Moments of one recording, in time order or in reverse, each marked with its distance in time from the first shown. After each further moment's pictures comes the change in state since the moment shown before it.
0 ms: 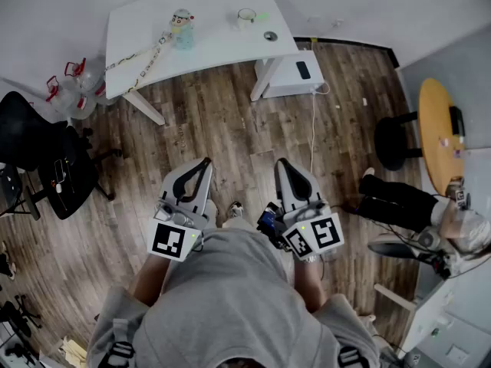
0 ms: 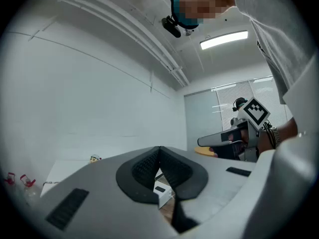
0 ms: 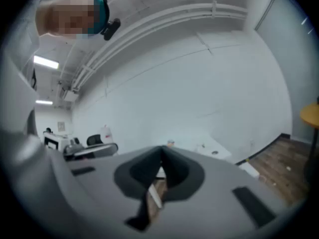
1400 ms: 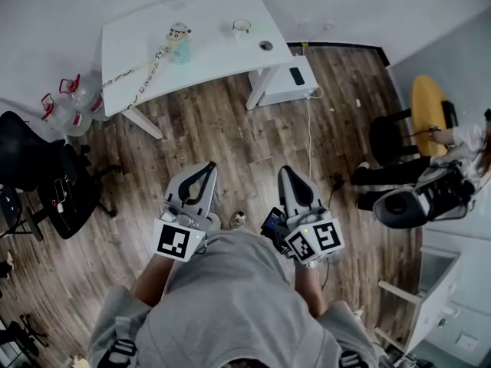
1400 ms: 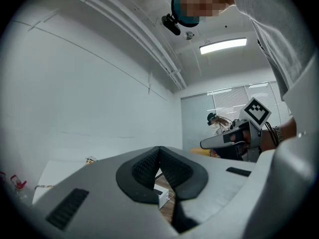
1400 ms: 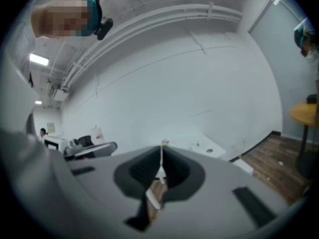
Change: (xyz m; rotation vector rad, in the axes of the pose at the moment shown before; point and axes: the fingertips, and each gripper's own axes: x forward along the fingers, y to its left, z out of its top) left arm 0.022 0.030 -0.005 -0.033 -0.030 -0.055; right arm 0.023 -0.008 0.000 0.017 0.012 -0.092
